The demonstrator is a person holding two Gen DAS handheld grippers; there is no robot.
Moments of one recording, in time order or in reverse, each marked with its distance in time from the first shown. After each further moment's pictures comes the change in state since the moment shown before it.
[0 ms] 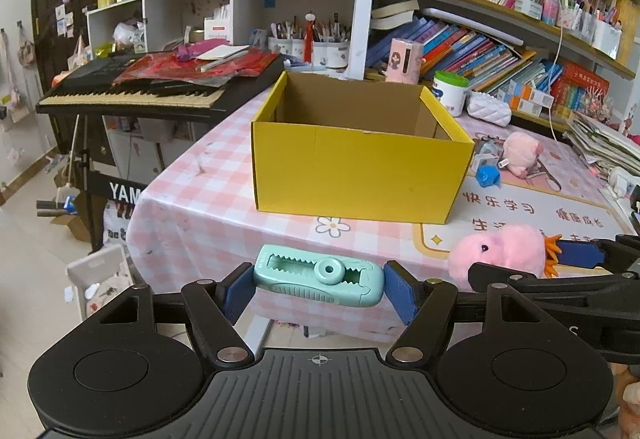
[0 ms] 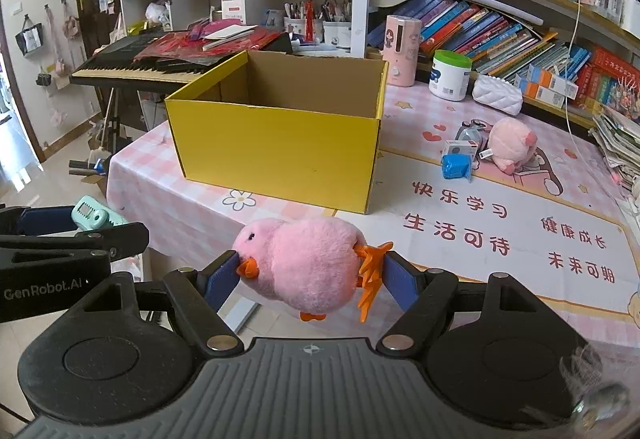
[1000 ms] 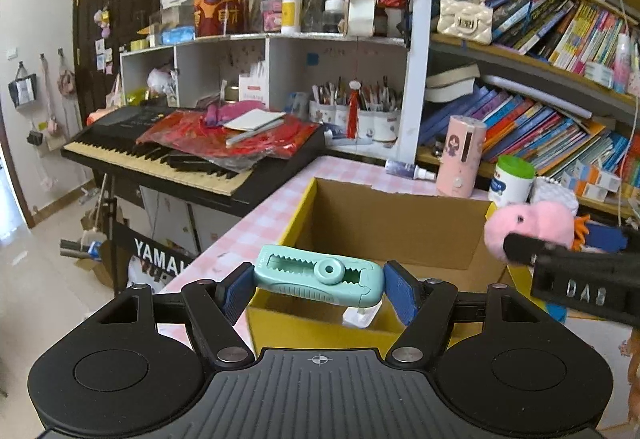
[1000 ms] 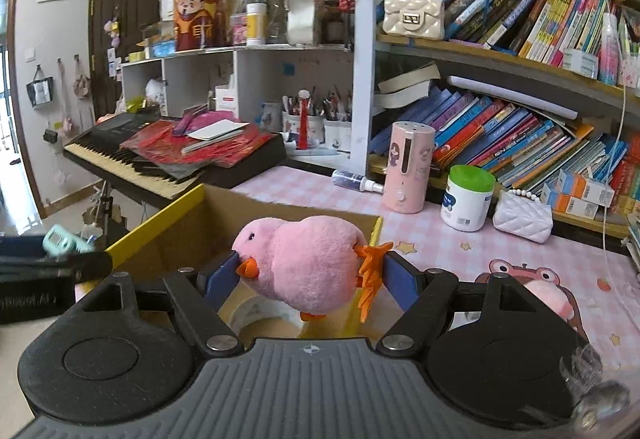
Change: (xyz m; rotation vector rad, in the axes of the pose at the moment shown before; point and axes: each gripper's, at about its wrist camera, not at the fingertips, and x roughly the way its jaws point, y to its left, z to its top) left arm 0.091 -0.013 0.117 -0.064 -0.154 0.155; right arm 0.103 -0.064 0.146 -0.039 -0.250 0.052
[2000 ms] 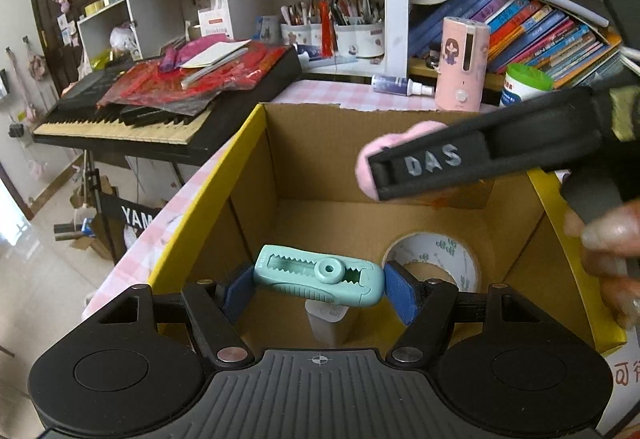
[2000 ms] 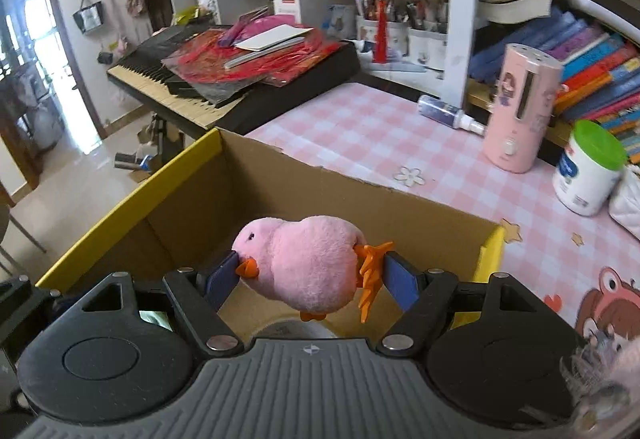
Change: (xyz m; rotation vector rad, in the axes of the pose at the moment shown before) left arm 0.090 -0.044 -0.006 0.114 0.229 0.020; right arm 0.149 0.007 0.031 -0.065 0.321 0.253
